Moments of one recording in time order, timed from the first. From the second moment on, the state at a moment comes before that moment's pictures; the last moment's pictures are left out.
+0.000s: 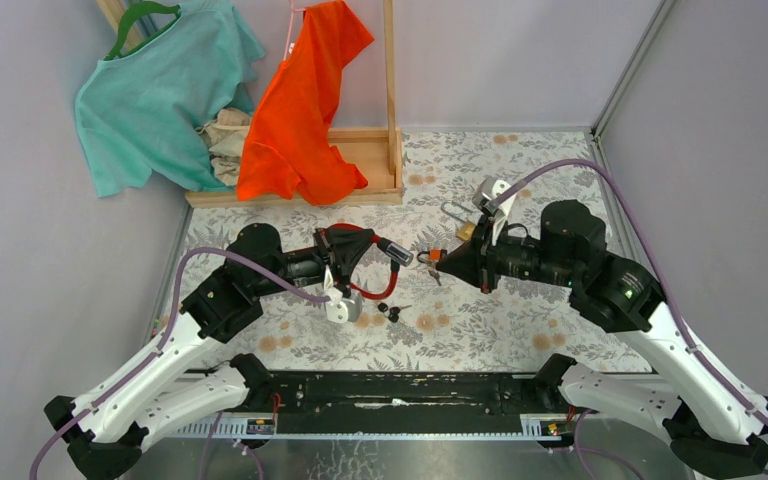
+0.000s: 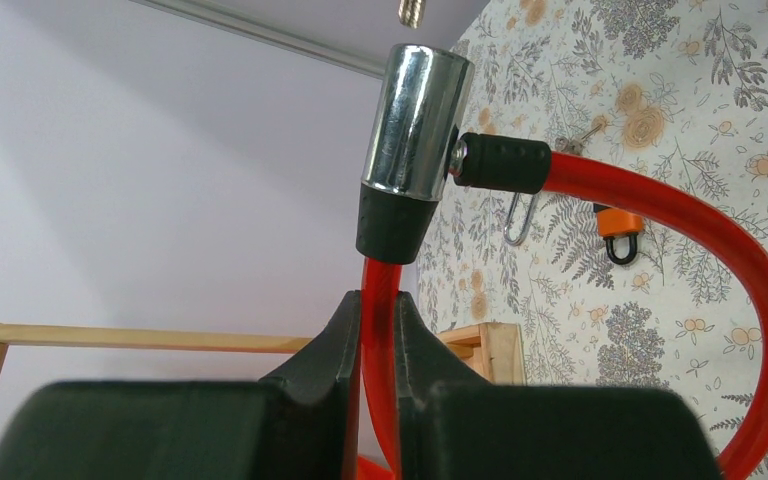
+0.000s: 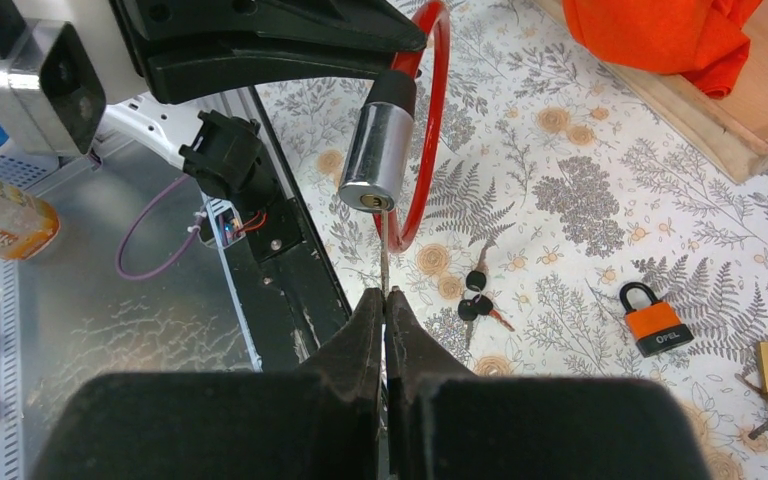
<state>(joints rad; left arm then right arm) -0.77 0.79 0.90 -0.24 0.47 1.22 0.80 0.87 1.23 -0.65 -0.39 0.14</state>
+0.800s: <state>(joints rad) -0.77 0.79 0.90 -0.24 0.47 1.23 0.80 0.91 1.23 -0.65 -0.41 0.15</state>
